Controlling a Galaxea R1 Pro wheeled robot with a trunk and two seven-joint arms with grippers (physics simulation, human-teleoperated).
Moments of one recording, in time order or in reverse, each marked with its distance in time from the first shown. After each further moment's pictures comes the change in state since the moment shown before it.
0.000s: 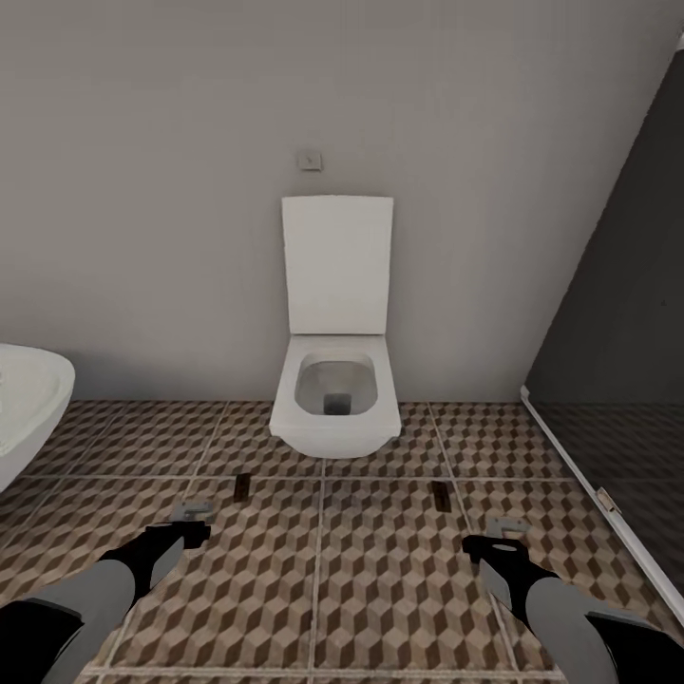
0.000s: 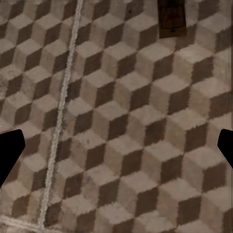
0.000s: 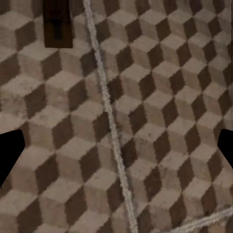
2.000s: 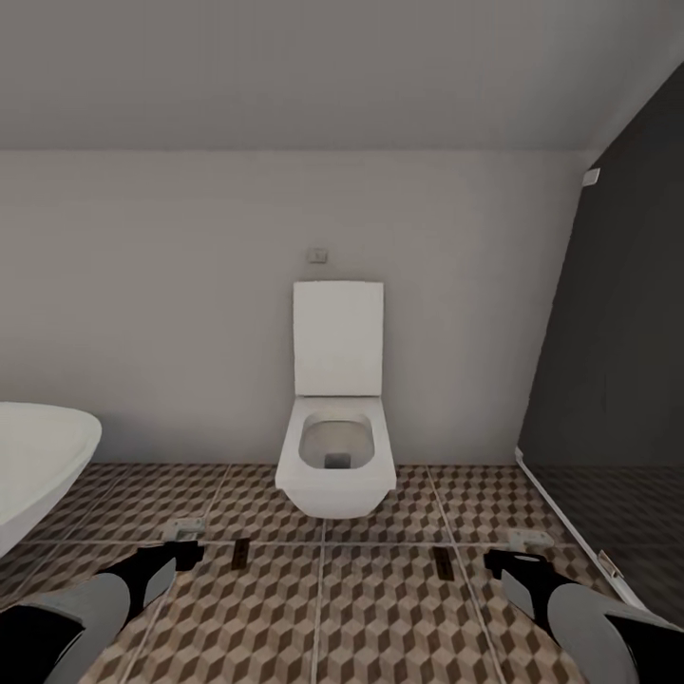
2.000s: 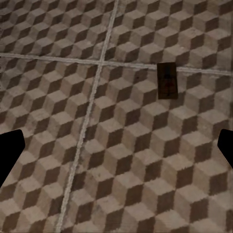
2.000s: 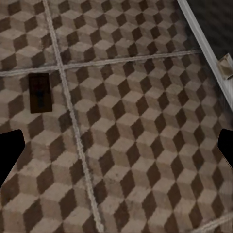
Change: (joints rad) left arm 0.013 -0.001 0.001 0.100 0.013 -0.063 -0.021; right arm -0.003 -0.065 0.001 0.068 -0.008 0.008 0.003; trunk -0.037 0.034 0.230
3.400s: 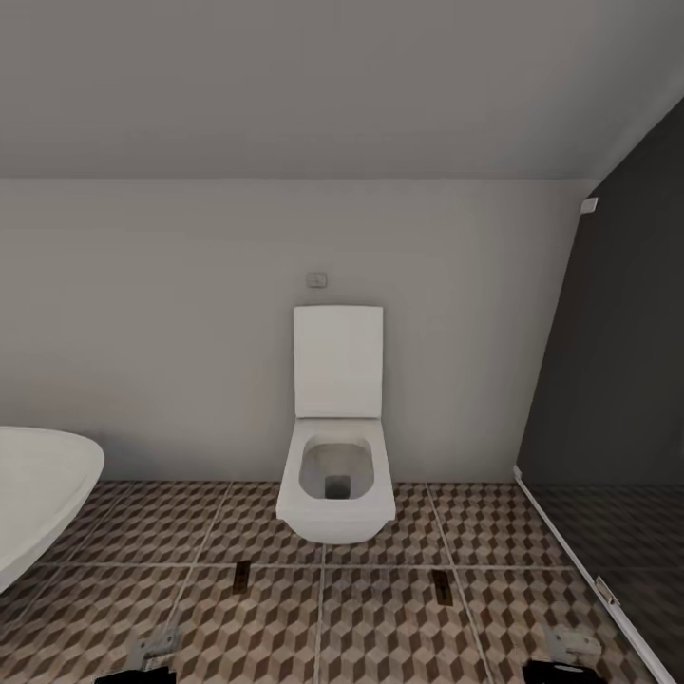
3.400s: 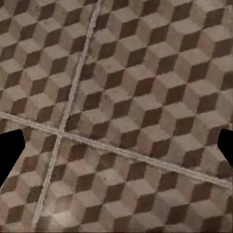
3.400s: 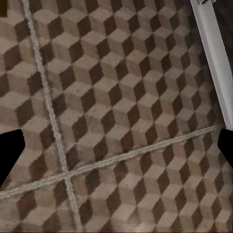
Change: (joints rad) left arm 0.289 0.006 0.000 0.000 0.152 -0.019 -0.004; right arm 0.245 -0.041 0.000 0.001 -0.002 -0.013 0.000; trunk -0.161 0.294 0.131
